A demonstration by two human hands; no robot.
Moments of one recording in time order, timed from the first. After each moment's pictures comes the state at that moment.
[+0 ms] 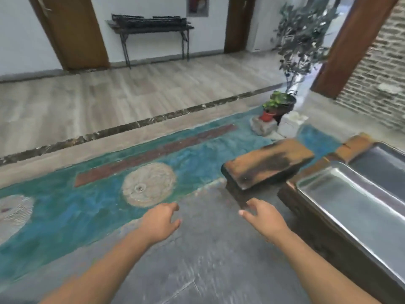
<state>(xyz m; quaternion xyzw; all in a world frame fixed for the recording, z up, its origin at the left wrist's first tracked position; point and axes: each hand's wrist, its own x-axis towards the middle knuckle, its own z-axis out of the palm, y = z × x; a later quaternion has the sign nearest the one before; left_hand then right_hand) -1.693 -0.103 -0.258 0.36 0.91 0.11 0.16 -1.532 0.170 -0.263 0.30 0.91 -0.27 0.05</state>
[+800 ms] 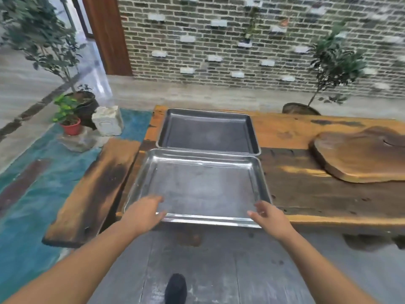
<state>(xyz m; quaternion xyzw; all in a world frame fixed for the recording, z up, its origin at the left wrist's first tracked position) -1.543 0.437 -0.287 0.74 0.65 0.02 0.17 -1.162 0.419 -0.281 0.72 0.59 -0.34 -0.14</state>
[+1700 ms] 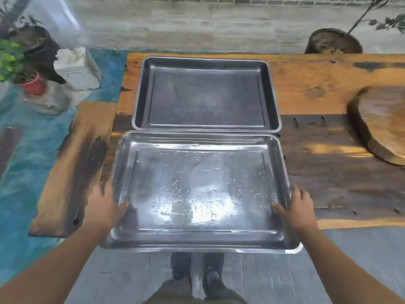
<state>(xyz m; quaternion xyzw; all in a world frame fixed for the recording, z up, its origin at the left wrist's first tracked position) -1.597 0.593 -0.380 0.54 0.81 -0.02 0.22 -1.090 0.567 -0.401 0.83 0.49 -0.25 -0.08</state>
